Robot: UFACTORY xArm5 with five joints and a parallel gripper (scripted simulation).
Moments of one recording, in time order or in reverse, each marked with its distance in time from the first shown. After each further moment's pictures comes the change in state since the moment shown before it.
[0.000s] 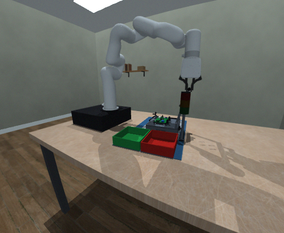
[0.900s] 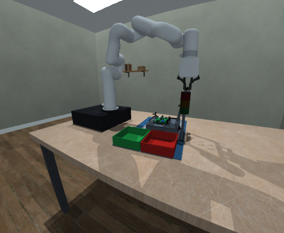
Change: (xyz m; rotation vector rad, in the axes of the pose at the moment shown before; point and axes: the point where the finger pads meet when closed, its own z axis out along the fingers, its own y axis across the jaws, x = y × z) arm 0.000 -0.010 -0.003 0.000 0.000 0.000
